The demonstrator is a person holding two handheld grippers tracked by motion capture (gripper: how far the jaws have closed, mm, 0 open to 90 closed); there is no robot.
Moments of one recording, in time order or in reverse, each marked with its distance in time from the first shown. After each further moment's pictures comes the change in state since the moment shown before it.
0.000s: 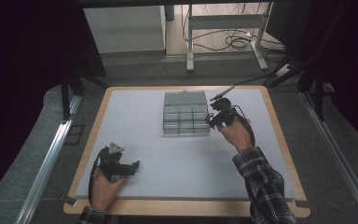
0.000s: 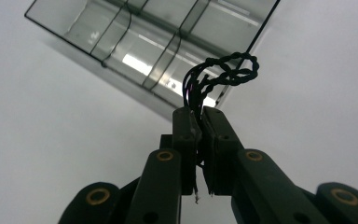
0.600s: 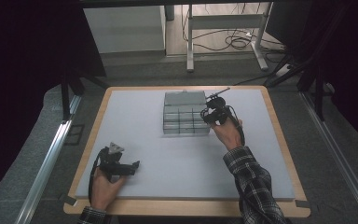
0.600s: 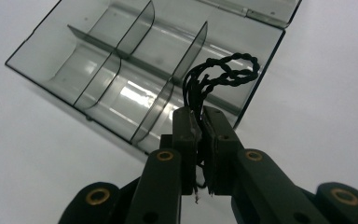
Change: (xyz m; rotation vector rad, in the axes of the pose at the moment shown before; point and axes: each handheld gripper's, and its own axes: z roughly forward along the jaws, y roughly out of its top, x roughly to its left) left arm 0.000 0.000 0.000 0.000 0.000 0.000; right arm 0.002 0.010 0.027 -0.143 -0.035 0.018
